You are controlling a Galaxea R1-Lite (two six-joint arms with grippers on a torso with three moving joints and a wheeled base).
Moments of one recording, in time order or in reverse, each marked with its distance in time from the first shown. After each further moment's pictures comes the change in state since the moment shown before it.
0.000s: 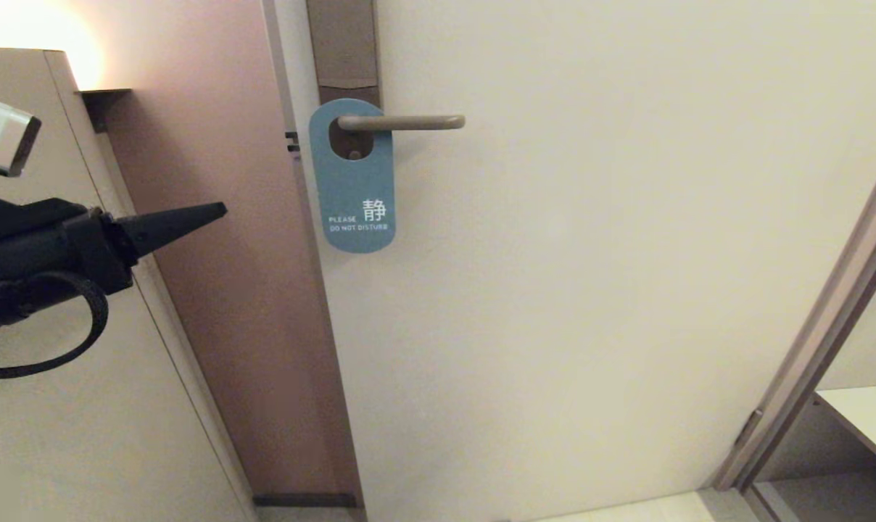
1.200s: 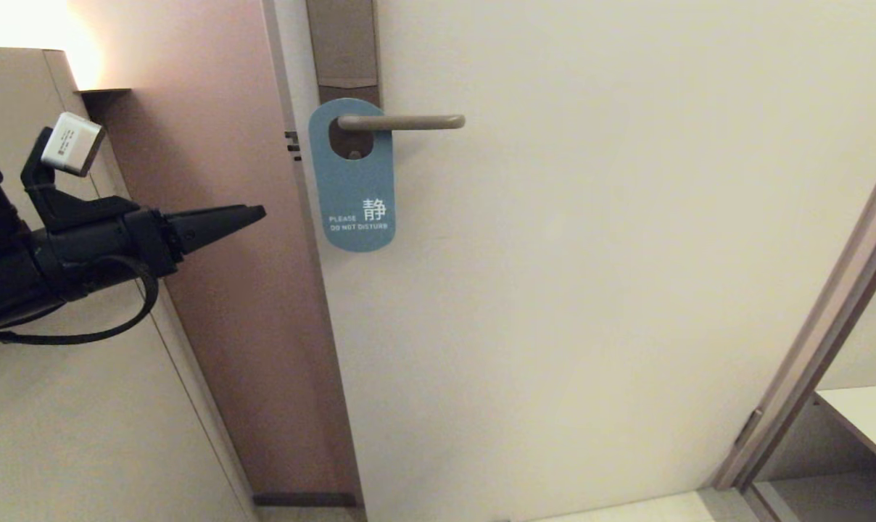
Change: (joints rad) left arm -0.005 0.167 -0.090 -0.051 -0.050 -0.007; right arm 0.000 0.000 0.000 0.000 0.000 0.000
